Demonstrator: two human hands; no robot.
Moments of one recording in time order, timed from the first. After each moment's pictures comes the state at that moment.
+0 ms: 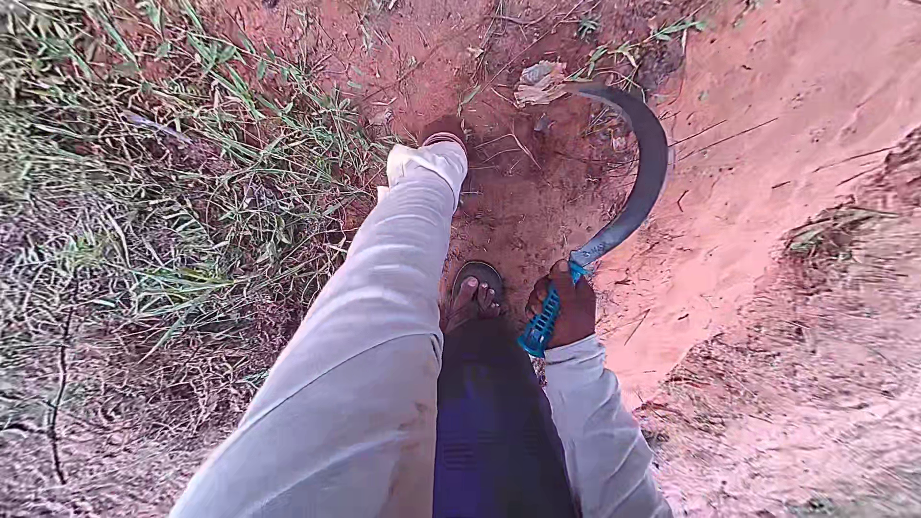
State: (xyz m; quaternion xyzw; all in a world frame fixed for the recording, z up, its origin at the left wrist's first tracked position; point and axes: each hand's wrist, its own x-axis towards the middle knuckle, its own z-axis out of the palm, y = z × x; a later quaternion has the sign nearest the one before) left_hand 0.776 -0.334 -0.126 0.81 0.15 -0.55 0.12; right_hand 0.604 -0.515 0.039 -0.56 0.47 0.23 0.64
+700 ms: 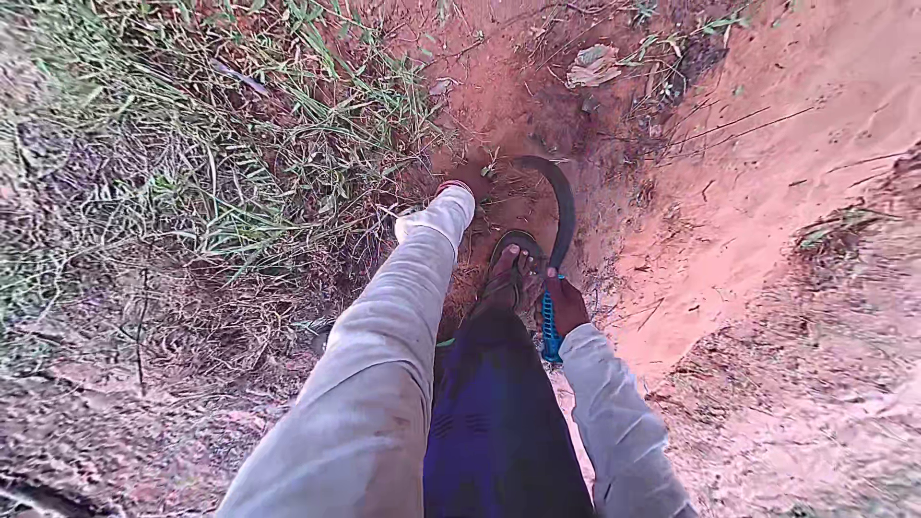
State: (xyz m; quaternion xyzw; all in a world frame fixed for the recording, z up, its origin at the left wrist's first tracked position) left_hand 0.641 -0.283 -0.079 0.75 0.19 -0.53 0.35; right_hand 0.536 -0.482 0.061 -0.68 0.42 0.48 0.36
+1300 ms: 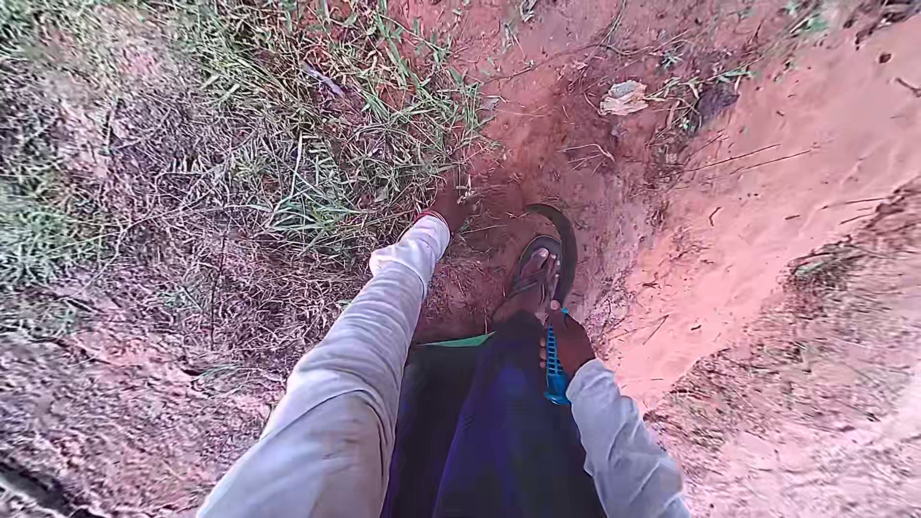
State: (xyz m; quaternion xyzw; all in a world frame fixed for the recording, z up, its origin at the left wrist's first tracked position) left_hand 0.555 -0.187 -0.036 0.71 0.28 -0.48 0.43; right_hand 0.498 -0.428 0.120 -0.67 0.45 0.53 0.27
